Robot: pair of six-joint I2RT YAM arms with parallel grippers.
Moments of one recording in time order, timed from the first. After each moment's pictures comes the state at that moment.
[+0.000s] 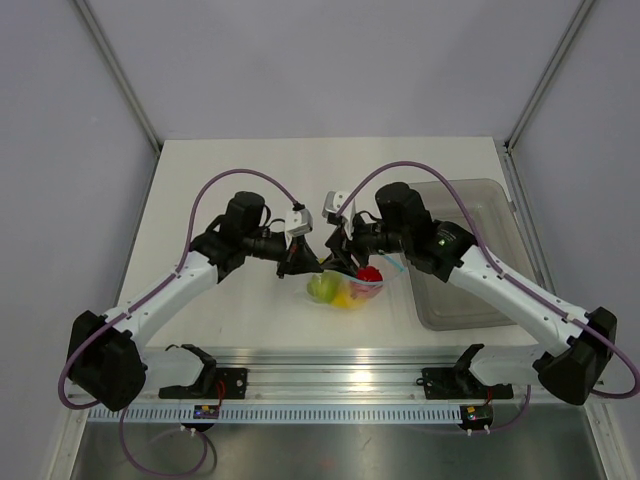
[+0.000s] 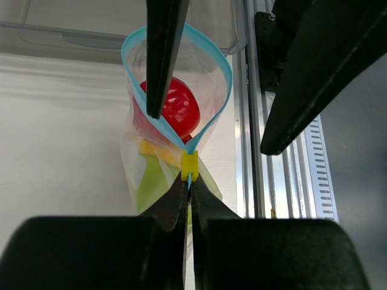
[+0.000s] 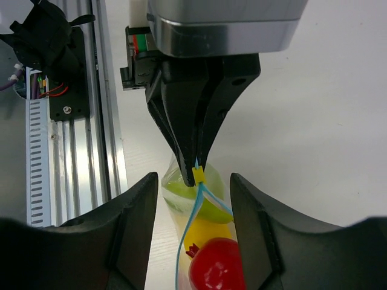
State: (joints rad) left arm -0.53 1.23 0.91 -0.27 1.00 0.29; right arm 0.79 1.26 1.21 -0.44 -0.52 -0.27
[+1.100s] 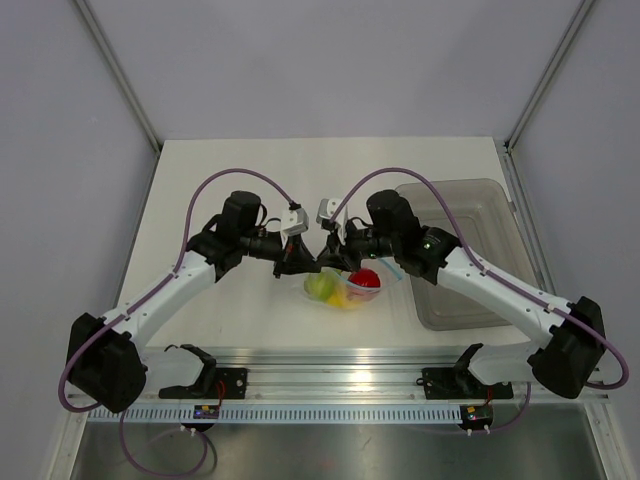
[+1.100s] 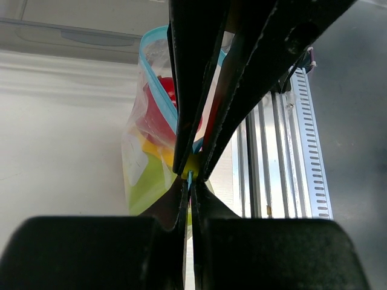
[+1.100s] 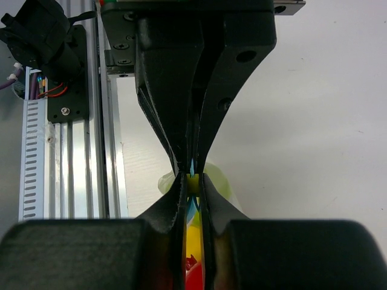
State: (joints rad) left arm -0.50 1.22 0.91 -0.30 1.04 0.30; right arm 0.80 1.31 1.12 -0.29 -0.56 -0.25
